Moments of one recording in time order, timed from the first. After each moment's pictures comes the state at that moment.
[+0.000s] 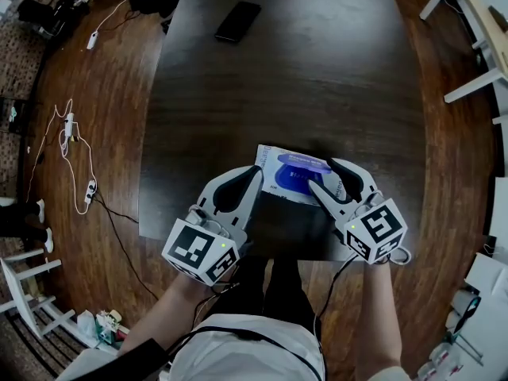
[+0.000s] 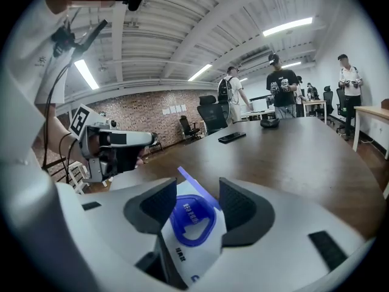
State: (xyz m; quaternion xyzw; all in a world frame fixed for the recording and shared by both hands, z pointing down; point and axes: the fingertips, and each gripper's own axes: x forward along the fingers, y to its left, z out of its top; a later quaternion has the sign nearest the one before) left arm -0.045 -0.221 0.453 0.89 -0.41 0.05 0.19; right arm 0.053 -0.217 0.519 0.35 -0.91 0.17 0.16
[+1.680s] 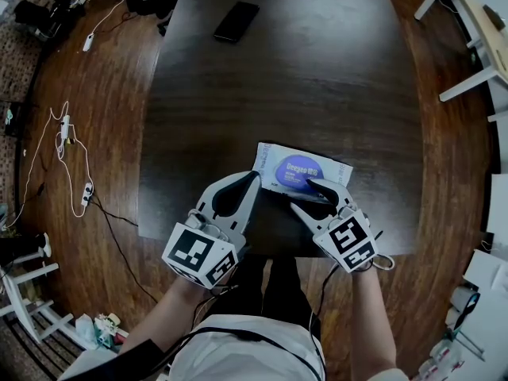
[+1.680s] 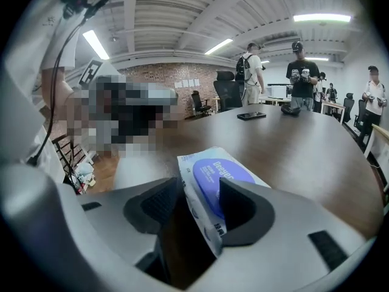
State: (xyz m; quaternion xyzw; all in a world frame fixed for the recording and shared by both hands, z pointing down) left arm -0.054 -0.207 0.459 0.89 -0.41 0.05 0.20; right arm 0.012 -0.166 0.569 0.29 -0.90 0.15 0.28
